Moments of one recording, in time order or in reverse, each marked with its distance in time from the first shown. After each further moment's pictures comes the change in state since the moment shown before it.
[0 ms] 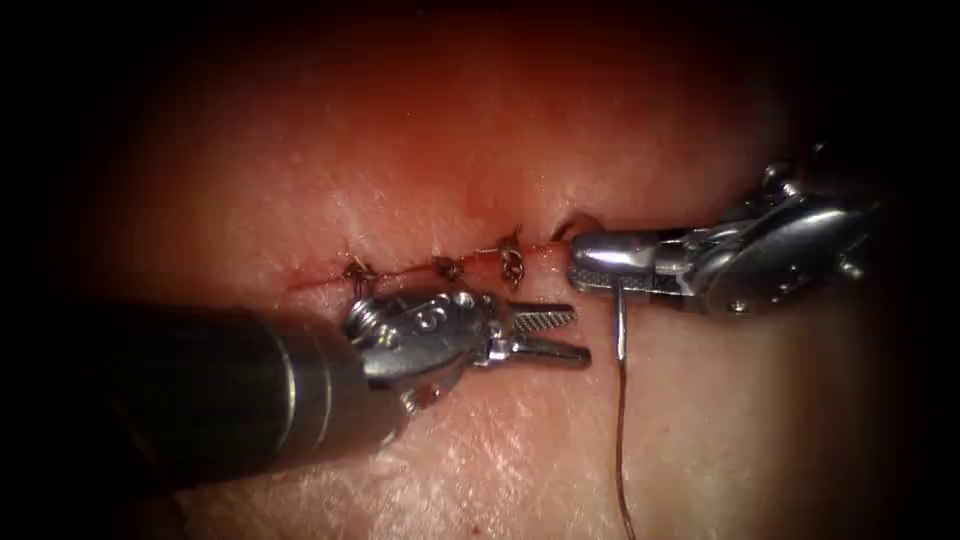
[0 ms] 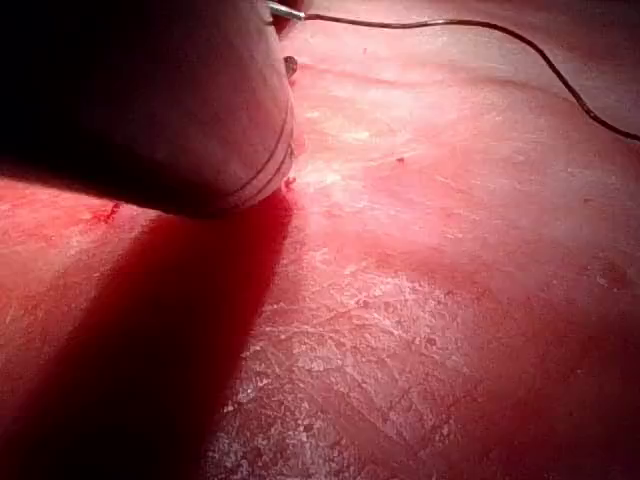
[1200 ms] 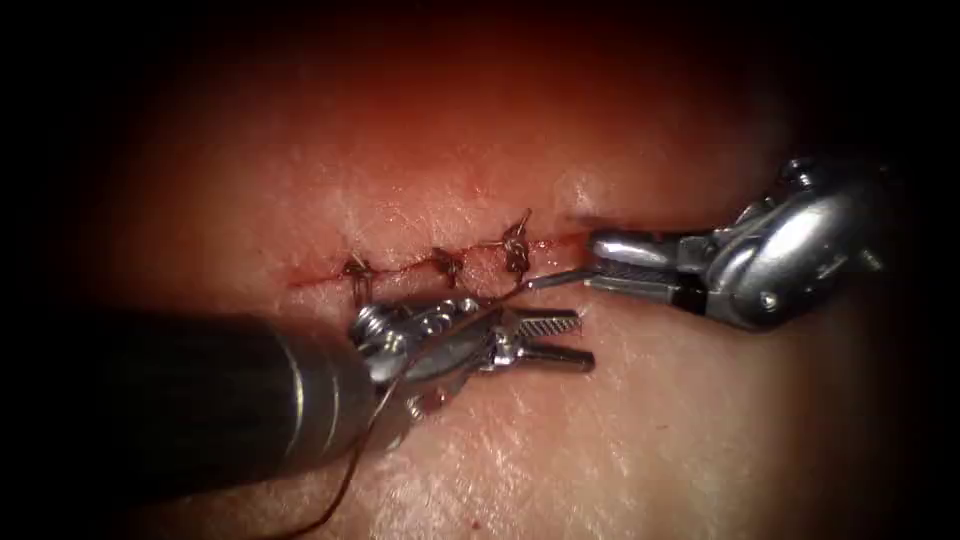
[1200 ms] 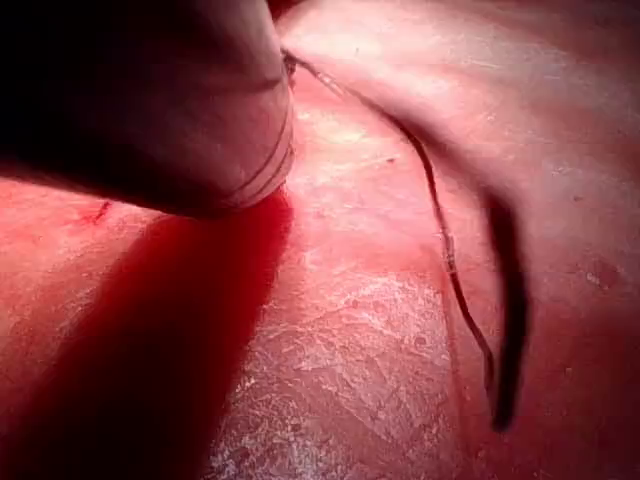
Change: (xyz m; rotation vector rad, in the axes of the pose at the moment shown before) right arm 0.000 0.004 0.000 -0.089 -0.075 0.361; left arm 0.000 0.000 0.001 0.006 -0.004 0.004
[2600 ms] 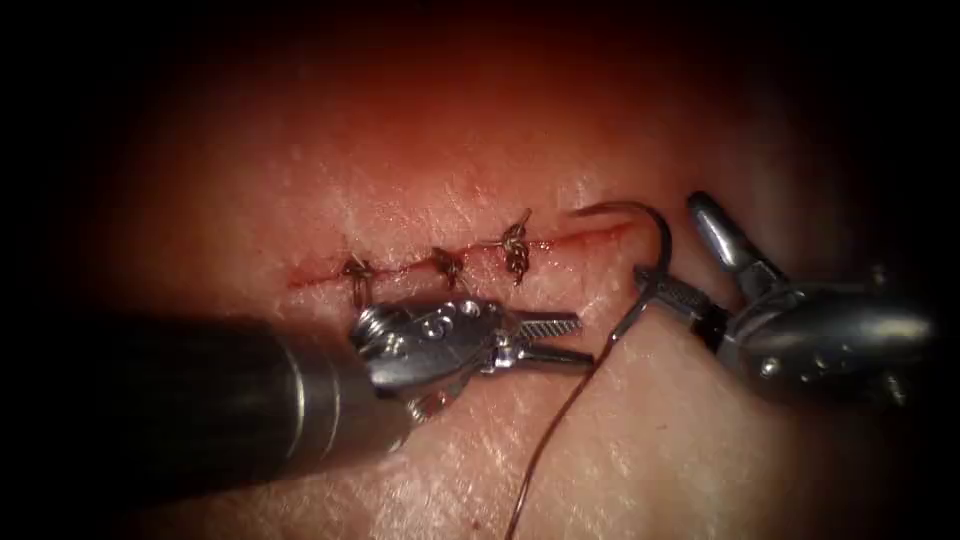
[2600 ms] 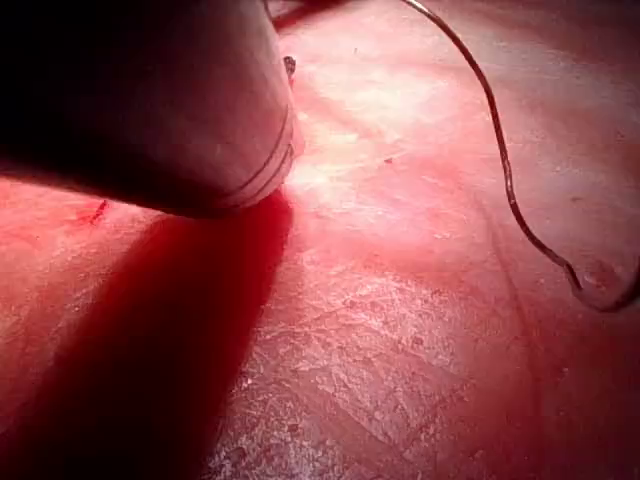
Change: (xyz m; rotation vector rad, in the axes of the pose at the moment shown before) right arm 0.004 -0.003 0.000 -0.636 -0.532 -0.076; left arm 0.000 0.000 0.000 0.002 -0.001 0.001
